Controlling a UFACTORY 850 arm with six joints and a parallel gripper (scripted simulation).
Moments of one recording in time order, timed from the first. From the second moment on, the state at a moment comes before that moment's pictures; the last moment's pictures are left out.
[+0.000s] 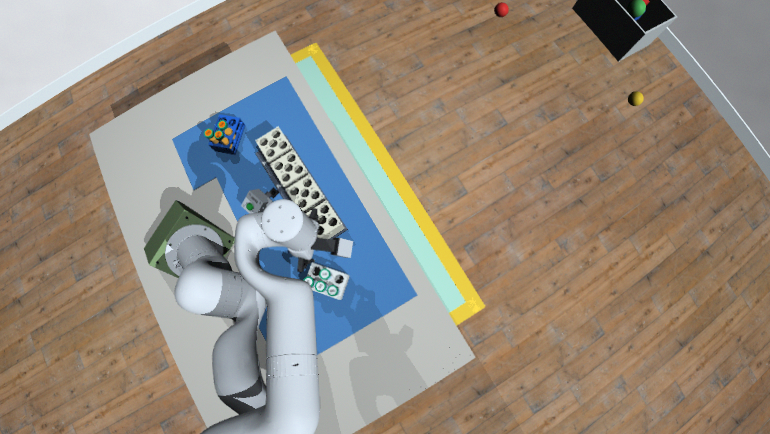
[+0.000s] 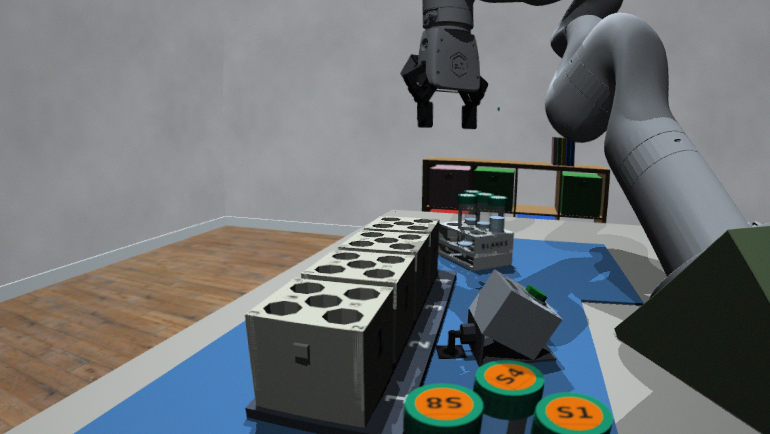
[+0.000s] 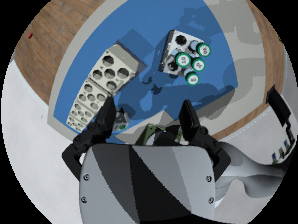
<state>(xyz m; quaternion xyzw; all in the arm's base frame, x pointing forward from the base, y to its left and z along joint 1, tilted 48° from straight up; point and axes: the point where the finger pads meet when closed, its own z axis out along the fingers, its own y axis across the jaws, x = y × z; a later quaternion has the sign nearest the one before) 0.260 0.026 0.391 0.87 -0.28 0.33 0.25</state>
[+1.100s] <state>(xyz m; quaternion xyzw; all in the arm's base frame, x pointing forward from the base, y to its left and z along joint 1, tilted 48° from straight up) 0.245 -0.068 0.446 0.87 -0.28 0.33 0.25</state>
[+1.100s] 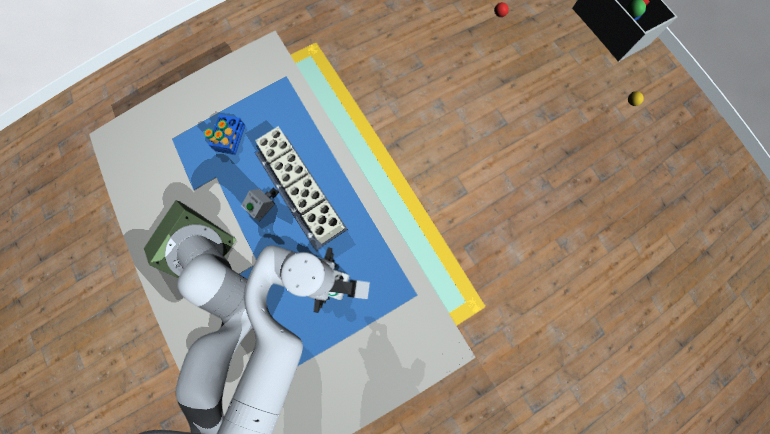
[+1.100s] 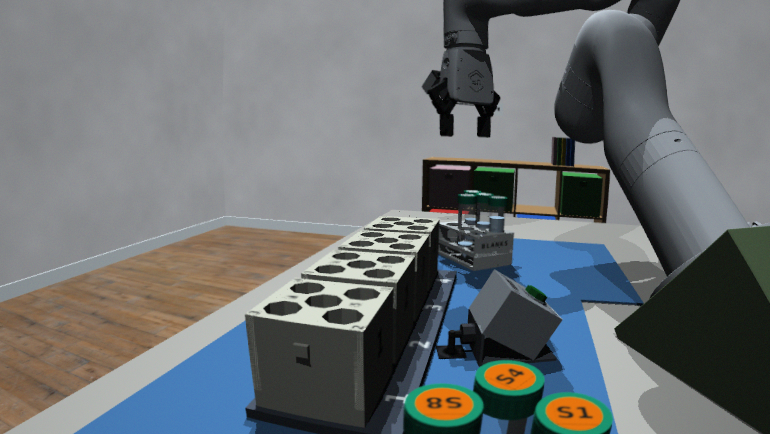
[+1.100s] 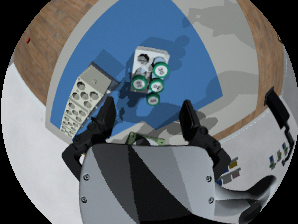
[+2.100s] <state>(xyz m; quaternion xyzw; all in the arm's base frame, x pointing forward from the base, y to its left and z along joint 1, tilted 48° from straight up) 0.275 -0.110 0.400 0.87 -0.28 0.33 0.24</state>
